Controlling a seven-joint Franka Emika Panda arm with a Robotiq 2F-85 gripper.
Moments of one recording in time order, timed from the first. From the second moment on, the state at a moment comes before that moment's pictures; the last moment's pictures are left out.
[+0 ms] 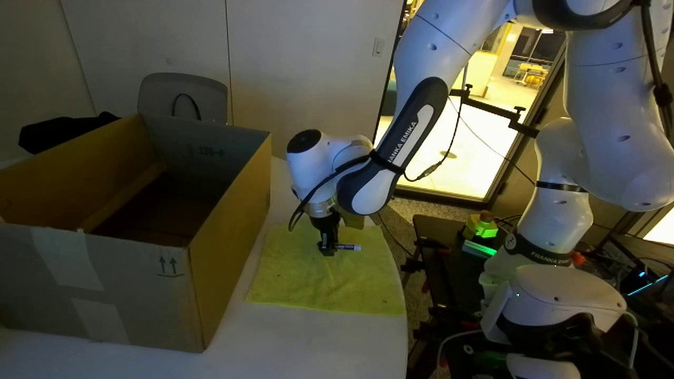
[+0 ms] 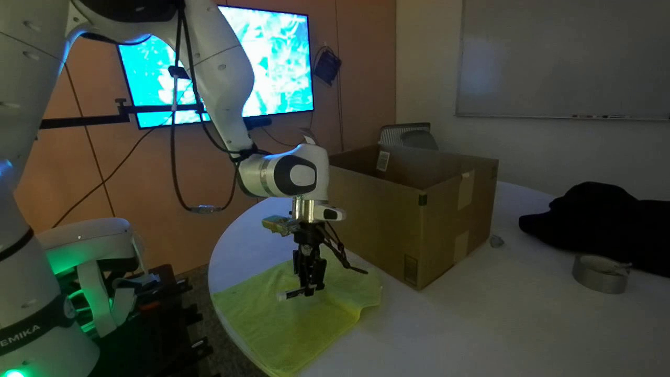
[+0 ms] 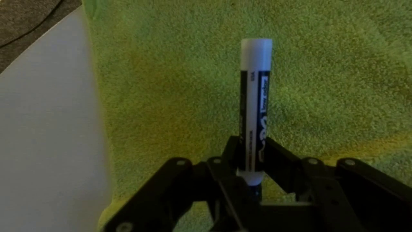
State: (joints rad) arm 0.17 0.51 -0.14 -2.23 -0.30 2.45 0.30
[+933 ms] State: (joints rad) arm 0.17 0.53 -0.13 -2.22 -0.30 2.47 0.34
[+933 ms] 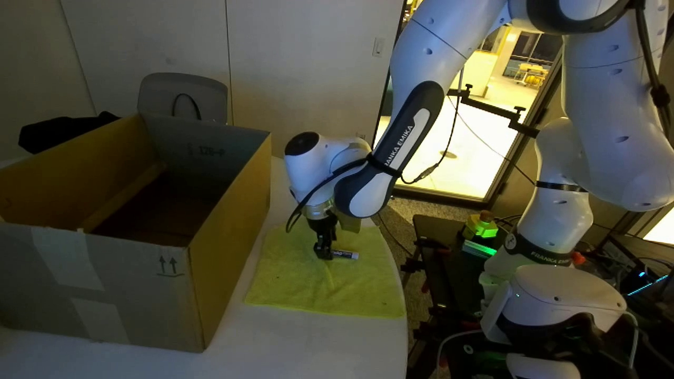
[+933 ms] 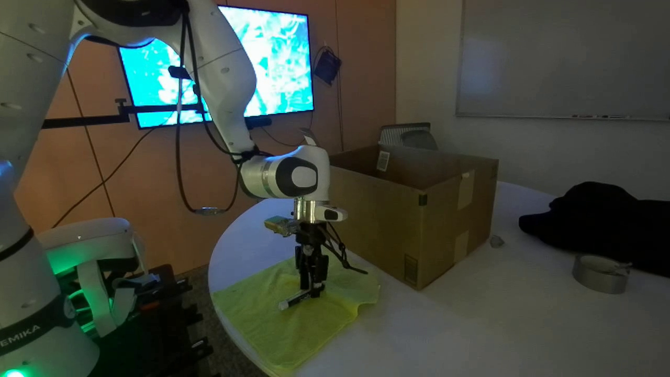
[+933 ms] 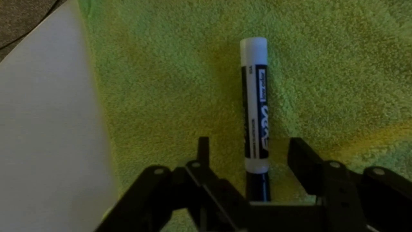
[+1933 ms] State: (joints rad) arm 0.18 0.40 0.05 -2.38 -0.21 2.58 0.23
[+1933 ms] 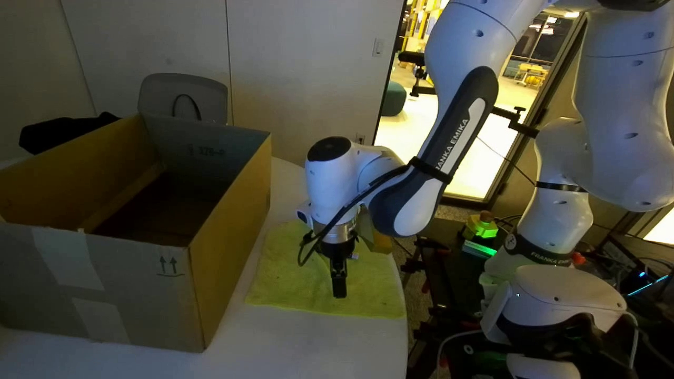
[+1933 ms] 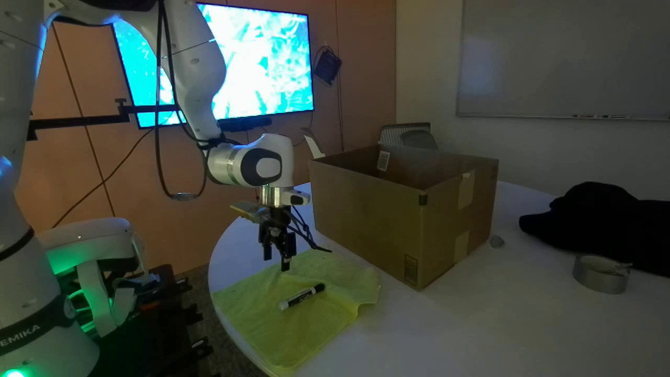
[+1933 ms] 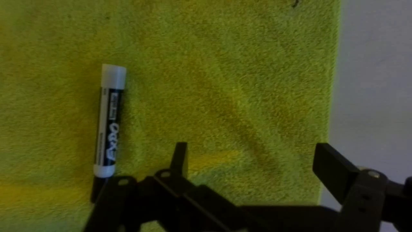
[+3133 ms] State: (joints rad) arm 0.18 0.49 0.11 -2.41 -0.08 2.71 0.11
